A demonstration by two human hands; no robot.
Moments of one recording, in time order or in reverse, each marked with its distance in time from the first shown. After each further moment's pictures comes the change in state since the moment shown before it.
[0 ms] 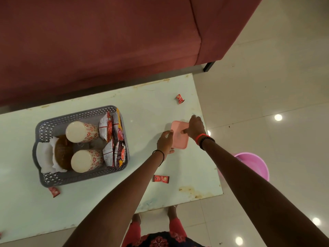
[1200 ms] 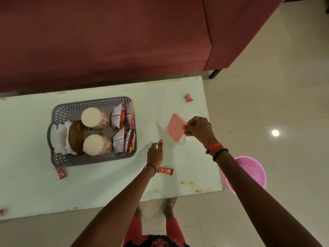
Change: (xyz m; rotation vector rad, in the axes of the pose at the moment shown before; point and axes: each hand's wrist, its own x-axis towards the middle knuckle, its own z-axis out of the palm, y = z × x) left_hand -0.029 -0.079 -0.052 0.160 0.176 0.139; right_hand -0.077 -0.019 -0.014 0.559 -0.030 -0.107
